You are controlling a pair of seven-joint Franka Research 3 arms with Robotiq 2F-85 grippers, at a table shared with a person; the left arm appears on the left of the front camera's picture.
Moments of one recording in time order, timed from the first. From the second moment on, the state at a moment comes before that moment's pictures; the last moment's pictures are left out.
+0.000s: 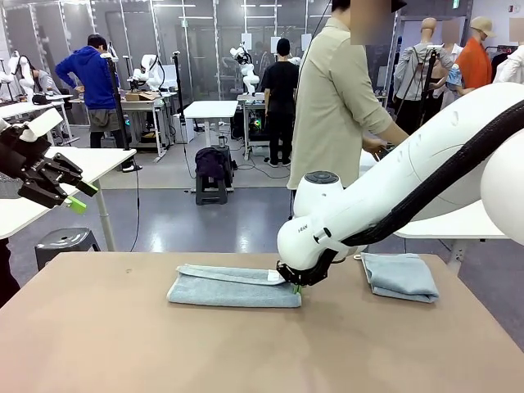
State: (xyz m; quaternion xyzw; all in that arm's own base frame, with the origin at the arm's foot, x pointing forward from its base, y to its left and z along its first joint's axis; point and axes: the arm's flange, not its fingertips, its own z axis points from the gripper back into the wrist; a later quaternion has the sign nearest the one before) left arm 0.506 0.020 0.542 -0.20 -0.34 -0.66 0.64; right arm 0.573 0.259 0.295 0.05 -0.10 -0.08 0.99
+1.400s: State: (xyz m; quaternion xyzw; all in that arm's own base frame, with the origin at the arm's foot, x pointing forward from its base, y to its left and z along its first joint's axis) left arm 0.506 0.020 0.542 -0.20 -0.34 -0.66 0.64; right arm 0.569 0.246 0.346 -0.02 -0.14 -0.01 0.99
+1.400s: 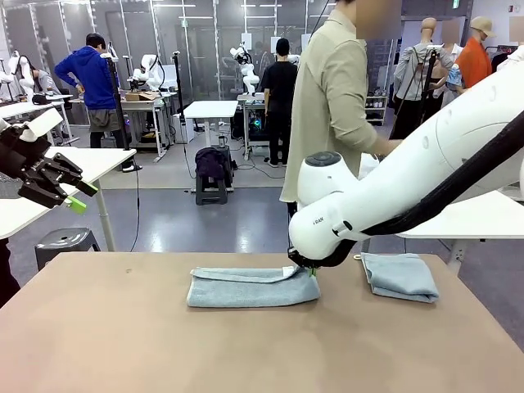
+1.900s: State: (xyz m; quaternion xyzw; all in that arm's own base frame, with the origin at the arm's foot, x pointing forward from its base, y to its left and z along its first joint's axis) left arm 0.506 0.020 0.543 -0.20 -0.34 -0.66 0.64; right arm 0.572 0.317 0.406 -0.06 -0.16 0.02 0.99
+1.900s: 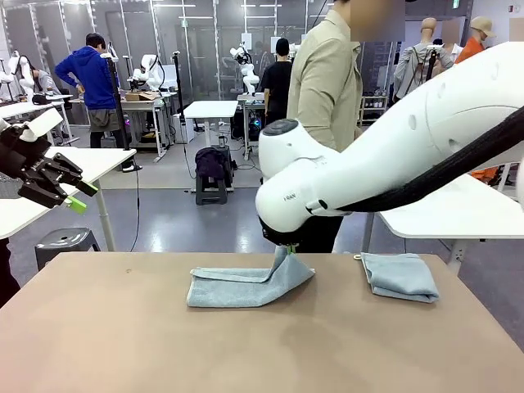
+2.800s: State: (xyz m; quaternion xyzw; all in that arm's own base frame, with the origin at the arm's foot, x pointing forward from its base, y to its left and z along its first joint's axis) left arm 0.506 0.020 0.542 -0.20 -0.34 -0.66 0.64; right arm 0.573 0.299 0.374 -0.09 -0.12 -0.05 0.99
